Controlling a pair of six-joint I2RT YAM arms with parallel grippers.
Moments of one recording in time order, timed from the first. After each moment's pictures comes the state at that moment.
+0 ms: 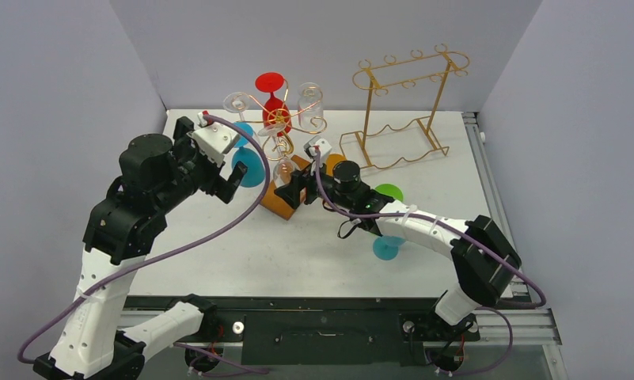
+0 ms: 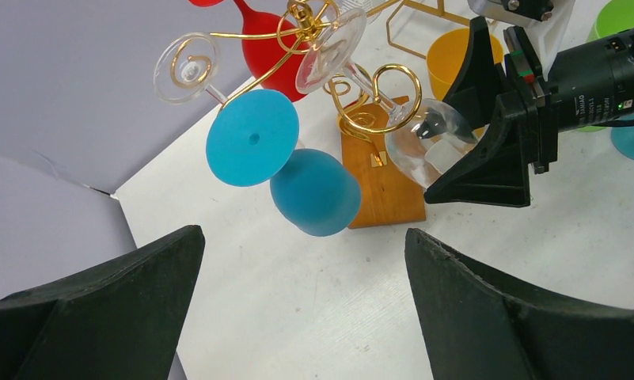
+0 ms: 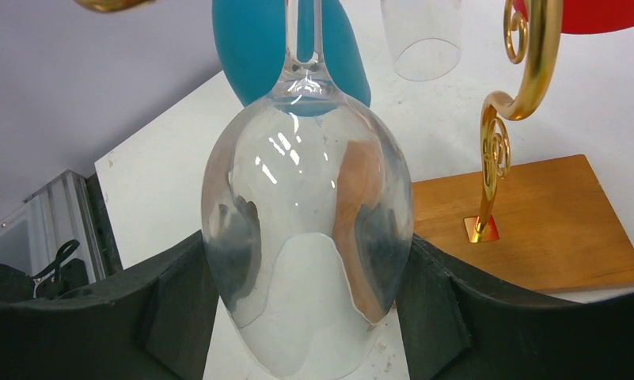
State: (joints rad) left arm -0.44 0.99 1.57 -0.90 0.04 0.35; right arm 0.81 1.57 1.03 0.41 -0.22 0.27
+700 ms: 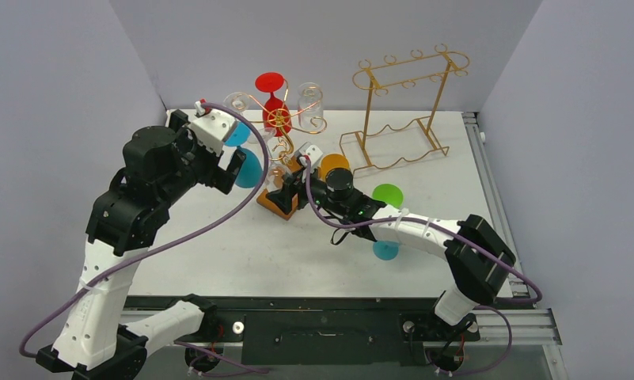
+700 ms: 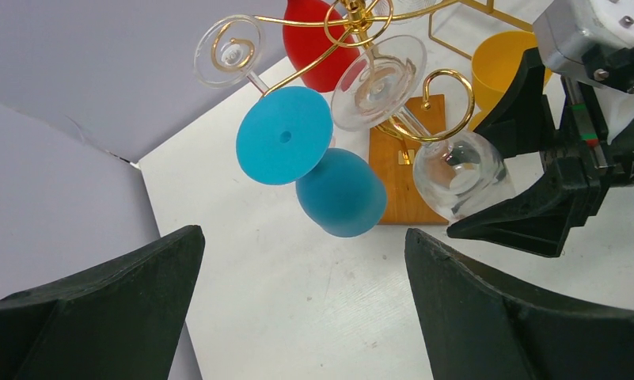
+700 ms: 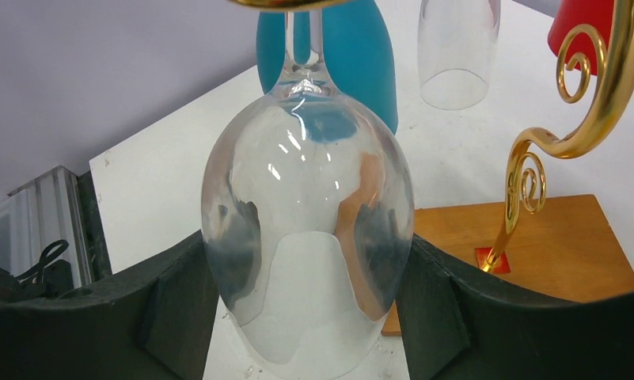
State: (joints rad) left arm -0.44 1.04 1.63 -0.91 -0.07 0.31; right arm 0.88 1.61 1.02 0.48 -0.18 0.21
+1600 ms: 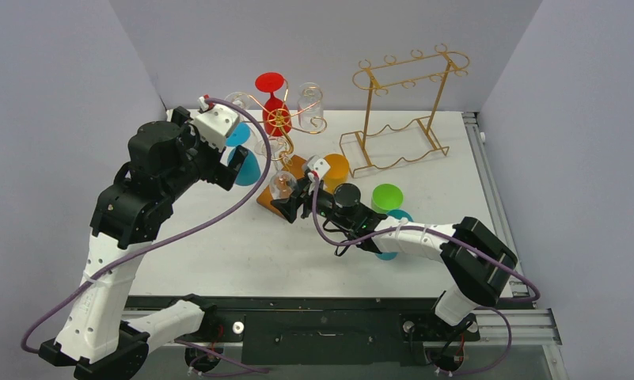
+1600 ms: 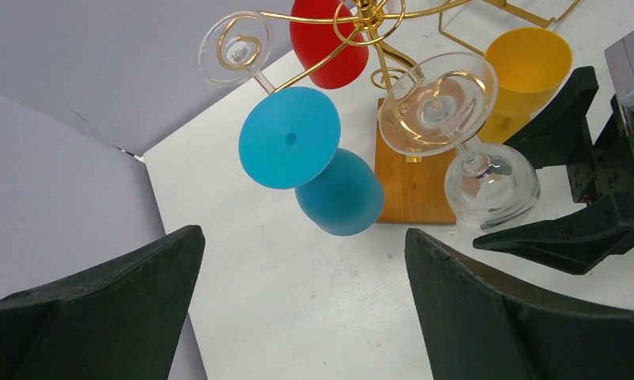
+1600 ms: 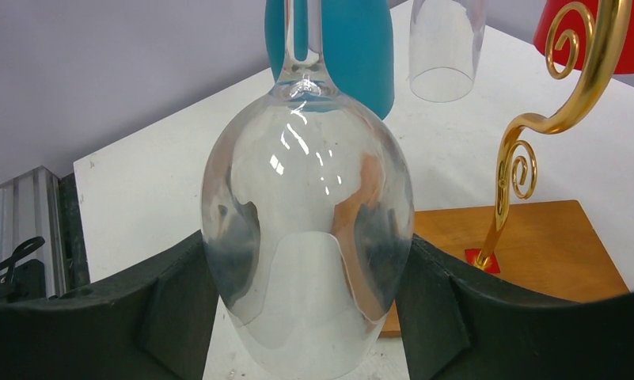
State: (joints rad) left arm -0.44 1.07 1.64 -0.92 -0.10 0.31; right arm 0.90 1.59 0.86 0.72 -0.14 0.16
